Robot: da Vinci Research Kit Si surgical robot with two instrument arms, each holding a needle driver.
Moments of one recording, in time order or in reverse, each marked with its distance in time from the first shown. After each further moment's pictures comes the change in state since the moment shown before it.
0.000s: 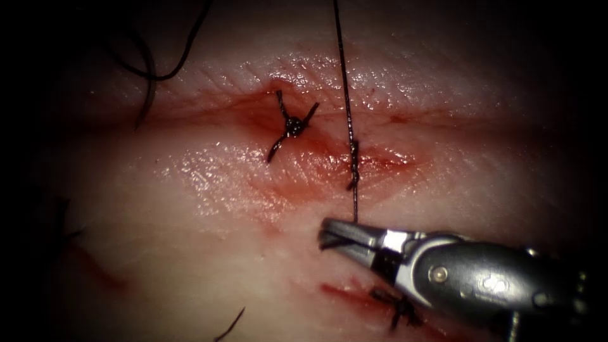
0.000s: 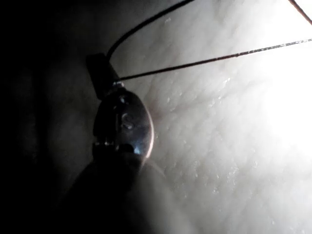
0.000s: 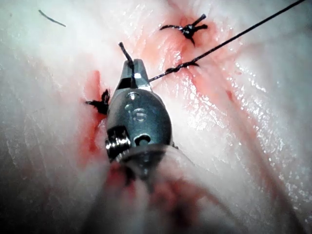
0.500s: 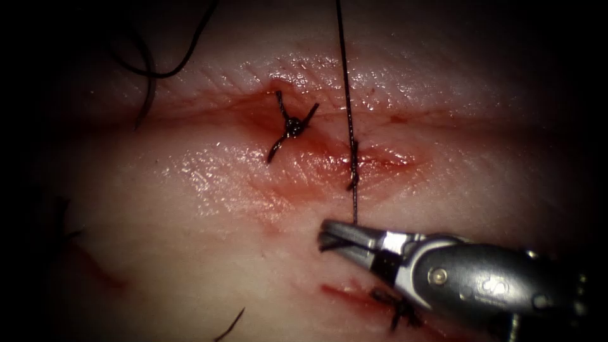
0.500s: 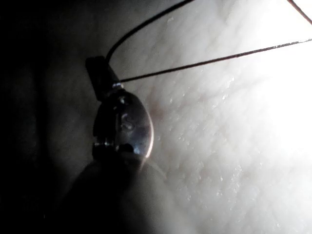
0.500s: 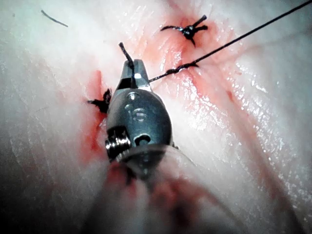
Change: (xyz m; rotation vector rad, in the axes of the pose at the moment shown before) right arm 0.001 0.001 -0.001 -0.015 0.015 0.005; left arm 0.000 0.001 0.000 0.004 0.003 0.020
